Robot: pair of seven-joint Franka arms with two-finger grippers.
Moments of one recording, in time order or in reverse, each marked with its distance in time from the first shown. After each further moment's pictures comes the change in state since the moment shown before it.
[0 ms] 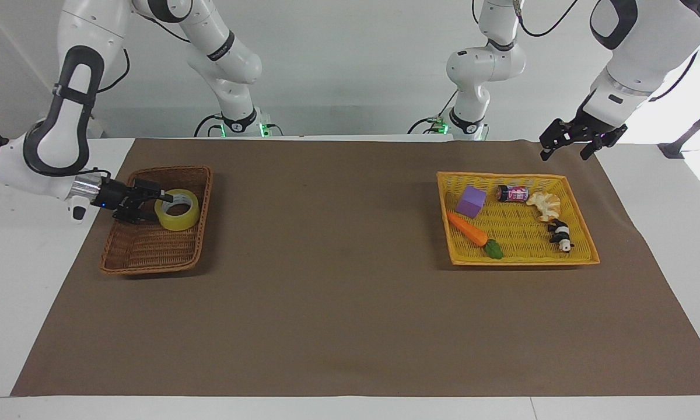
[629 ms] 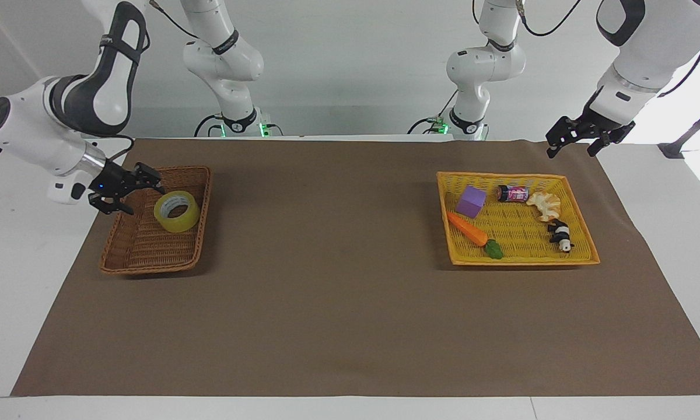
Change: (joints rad) left arm 0.004 0.016 0.007 0.024 0.026 -0.035 0.000; right arm 0.227 -0.226 0.008 0.069 -0.349 0.070 0.220
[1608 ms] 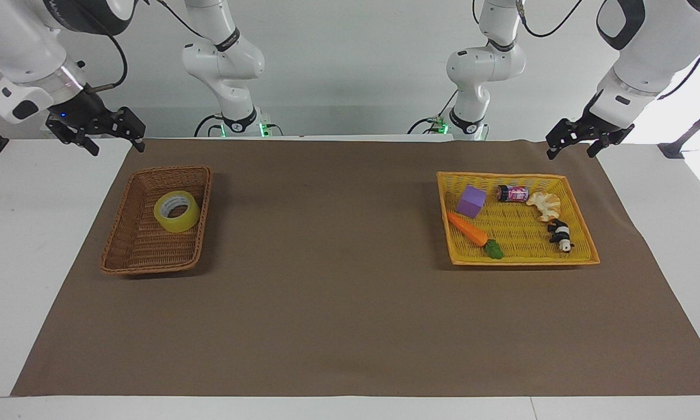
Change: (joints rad) left arm 0.000 0.000 0.001 0.000 0.001 0.000 0.000; right arm 0.137 -0.025 -0.001 0.370 -0.156 -0.333 0.595
